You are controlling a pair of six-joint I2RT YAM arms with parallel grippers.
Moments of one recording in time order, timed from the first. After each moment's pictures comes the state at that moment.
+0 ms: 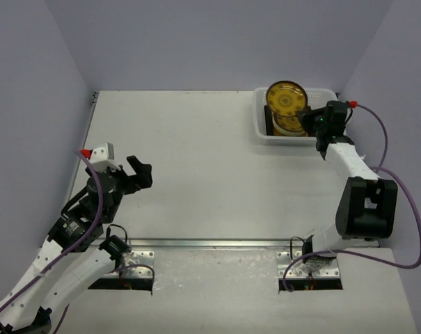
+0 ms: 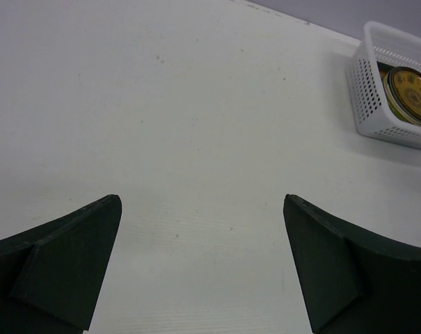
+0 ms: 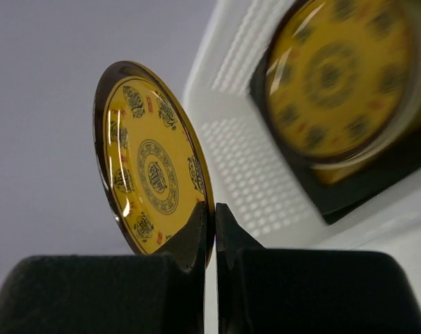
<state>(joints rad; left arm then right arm) -0.56 0.50 0.77 -0.65 -0.52 -0.52 -0.08 1.54 1.00 0.16 -0.10 1.12</state>
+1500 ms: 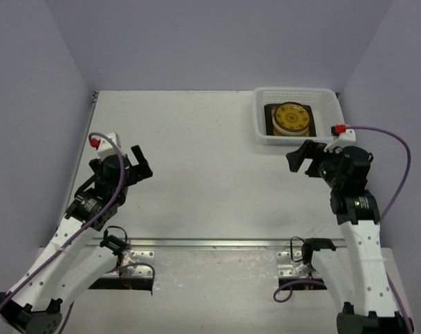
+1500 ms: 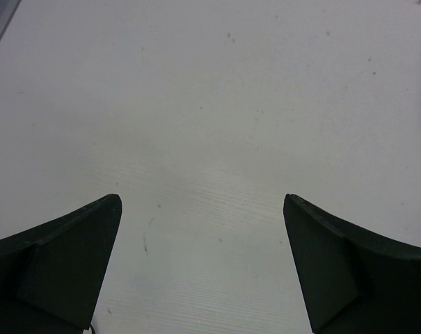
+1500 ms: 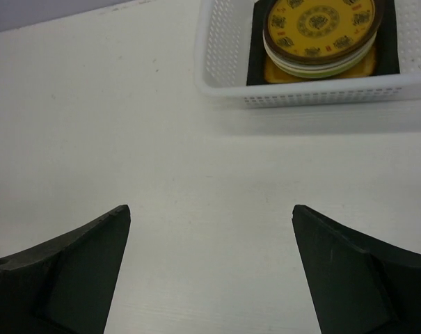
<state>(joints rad) -0.41 0.67 0.78 -0.64 -0.54 -0.52 -0.02 0.69 0.77 -0.46 -0.21 0.23</state>
